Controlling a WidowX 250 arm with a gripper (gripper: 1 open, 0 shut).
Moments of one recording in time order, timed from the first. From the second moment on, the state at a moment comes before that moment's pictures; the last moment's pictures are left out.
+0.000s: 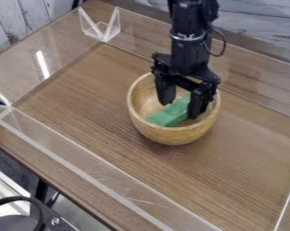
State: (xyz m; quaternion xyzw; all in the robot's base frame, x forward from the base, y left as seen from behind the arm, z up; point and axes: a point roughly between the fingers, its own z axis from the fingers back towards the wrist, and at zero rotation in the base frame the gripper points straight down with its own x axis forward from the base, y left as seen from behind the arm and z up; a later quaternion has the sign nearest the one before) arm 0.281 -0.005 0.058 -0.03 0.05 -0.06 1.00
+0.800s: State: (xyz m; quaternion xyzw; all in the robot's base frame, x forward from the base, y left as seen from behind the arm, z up) arm 0.284 -0.005 0.068 -0.03 0.04 -0.06 1.00
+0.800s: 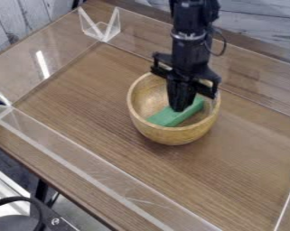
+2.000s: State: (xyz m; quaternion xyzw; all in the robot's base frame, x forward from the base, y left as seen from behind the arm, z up) arm 0.299 0.010 0.124 -0.02 -0.02 -0.04 1.00
